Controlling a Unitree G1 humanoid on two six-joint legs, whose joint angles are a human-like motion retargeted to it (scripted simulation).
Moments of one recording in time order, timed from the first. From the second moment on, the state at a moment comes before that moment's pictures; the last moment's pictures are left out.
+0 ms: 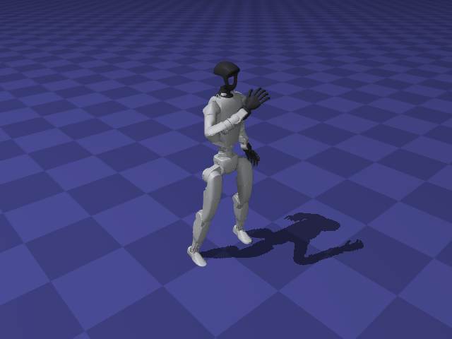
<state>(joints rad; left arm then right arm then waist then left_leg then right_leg) 0.34 0.33 -0.10 0.98 -0.22 0.06 0.29 -0.72 -0.90 0.49 -0.55 0.48 -0.16 -0.32 0.29 -0.07 0.02 0.14 0.05 -0.13 0.06 -0.22 -0.12 0.13 -0.19 -0.05 0.11 -0.14 0.21</state>
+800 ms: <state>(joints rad) 0.30 0.34 -0.10 0.94 -0.22 0.05 0.31 -0.60 -0.92 0.48 -0.83 0.38 -0.13 -0.28 0.07 0.00 0.01 0.20 0.09 0.02 0.05 -0.24 -0.13 0.08 -0.14 0.11 0.12 -0.12 0.21</state>
